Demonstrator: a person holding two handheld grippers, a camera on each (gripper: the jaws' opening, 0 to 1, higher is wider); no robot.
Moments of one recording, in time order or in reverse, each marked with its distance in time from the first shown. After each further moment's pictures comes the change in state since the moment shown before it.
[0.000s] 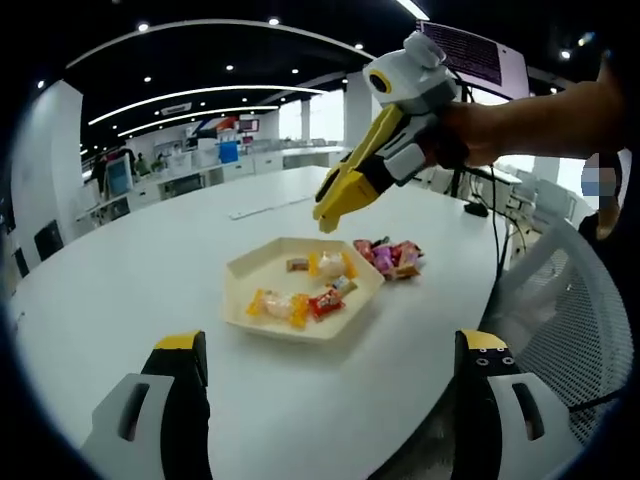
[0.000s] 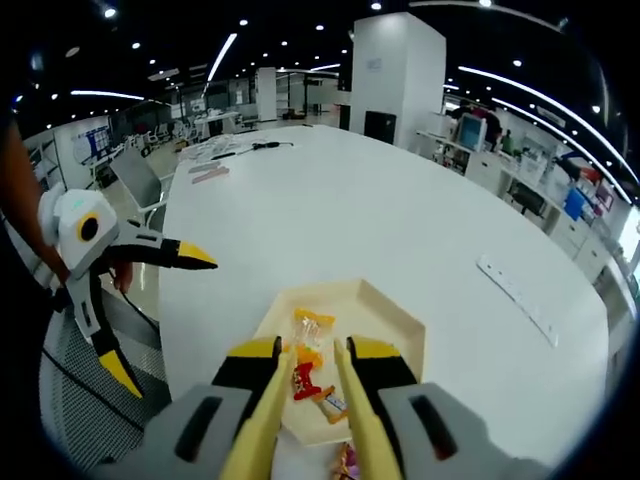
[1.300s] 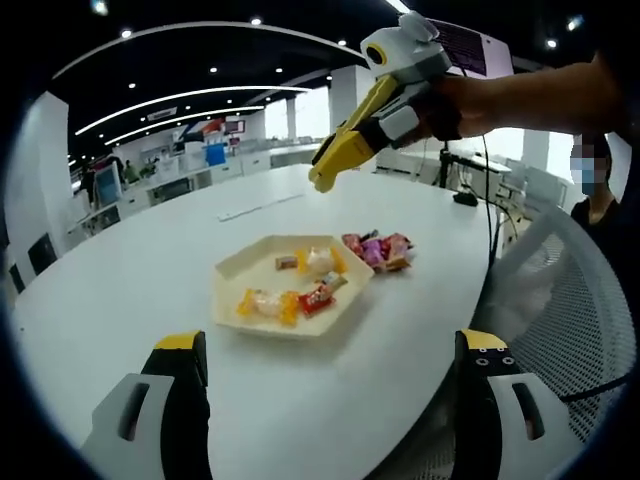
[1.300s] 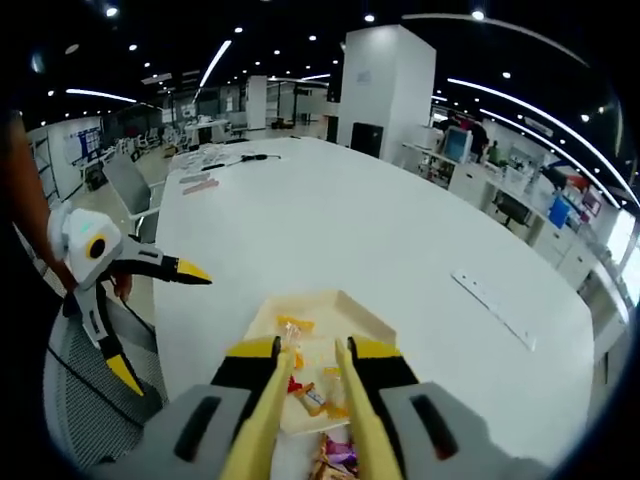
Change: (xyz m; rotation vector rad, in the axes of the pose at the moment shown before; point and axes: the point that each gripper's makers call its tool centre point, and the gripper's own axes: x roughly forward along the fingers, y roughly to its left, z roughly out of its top) left arm 0.001 -0.002 -0.006 0.036 0.021 -0.019; right arm -0.034 -0.024 0.008 -0.008 -0.046 -0.073
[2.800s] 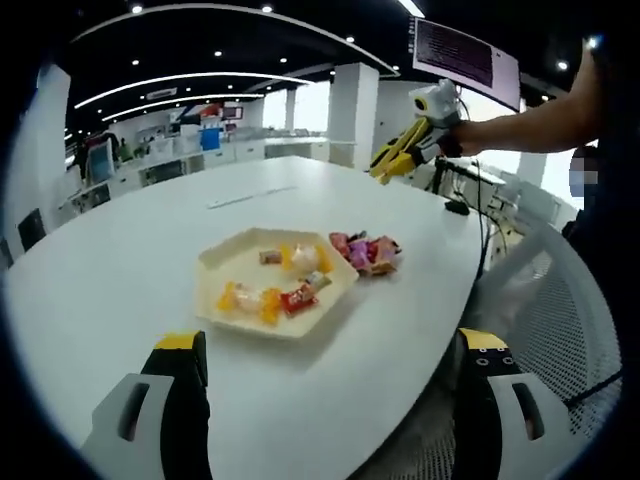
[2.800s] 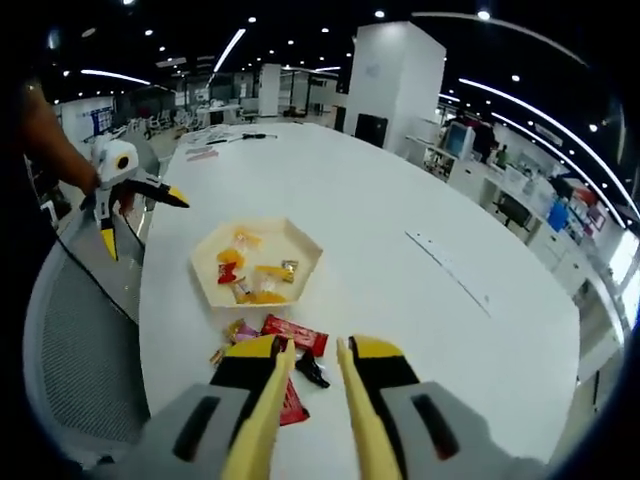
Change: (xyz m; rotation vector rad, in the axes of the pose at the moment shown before) left arm 0.007 -0.004 0.000 -0.081 0.004 -0.016; right arm -0.081 -0.093 -0.104 -0.113 0.042 0.059
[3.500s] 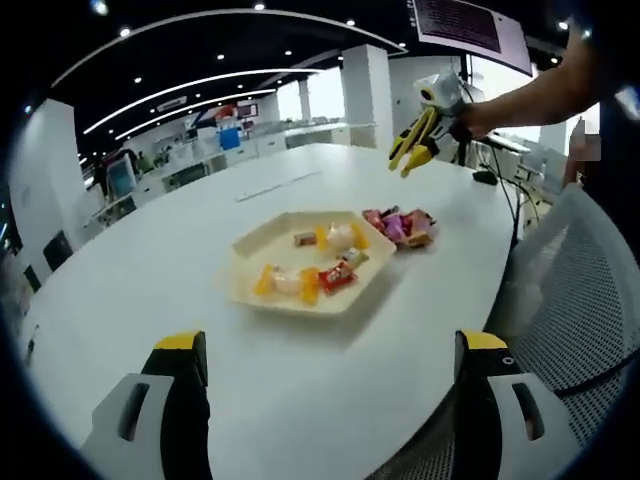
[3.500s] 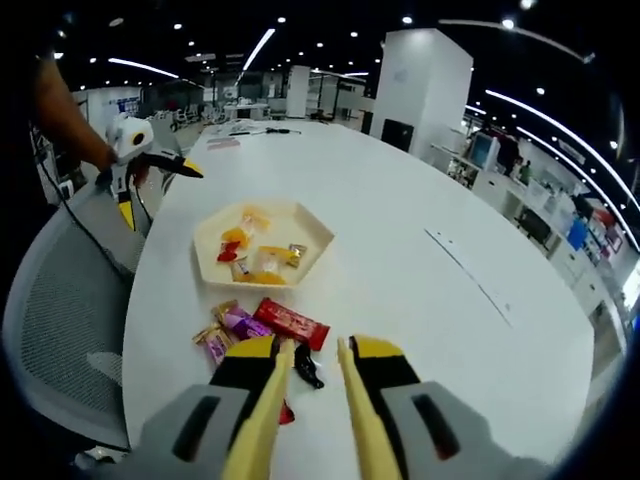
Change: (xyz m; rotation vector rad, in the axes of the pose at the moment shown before) left arm -0.007 0.022 -0.017 0.080 0.084 0.121; right arm 0.033 -0.002 -0.035 -0.048 -0.012 0.085
